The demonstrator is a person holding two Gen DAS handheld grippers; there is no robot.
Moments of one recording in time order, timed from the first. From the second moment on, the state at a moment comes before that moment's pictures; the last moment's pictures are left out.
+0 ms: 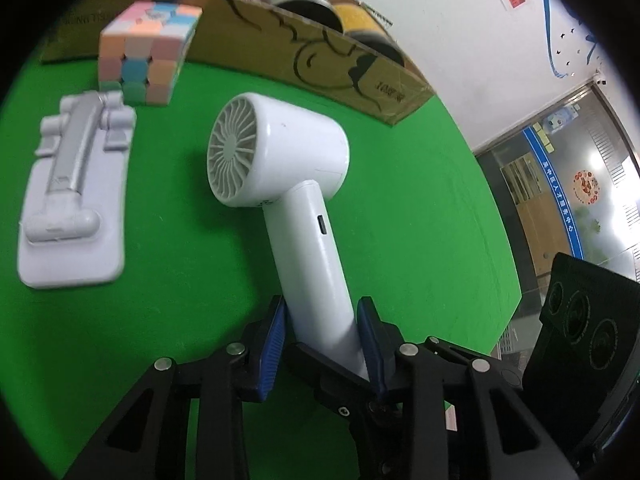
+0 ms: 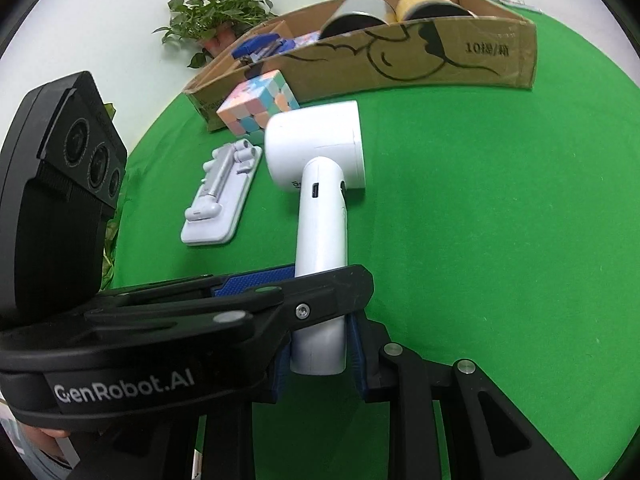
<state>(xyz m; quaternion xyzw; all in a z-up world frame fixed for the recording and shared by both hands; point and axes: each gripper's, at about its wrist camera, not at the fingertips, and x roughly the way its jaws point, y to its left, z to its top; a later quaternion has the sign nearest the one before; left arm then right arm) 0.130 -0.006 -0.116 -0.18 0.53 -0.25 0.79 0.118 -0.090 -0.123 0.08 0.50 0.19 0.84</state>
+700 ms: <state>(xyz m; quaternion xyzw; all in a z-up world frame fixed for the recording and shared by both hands) 0.250 0.035 0.025 -0.09 0.41 -0.23 0.88 0.230 -0.017 0.013 0.04 0.35 0.20 0.91</state>
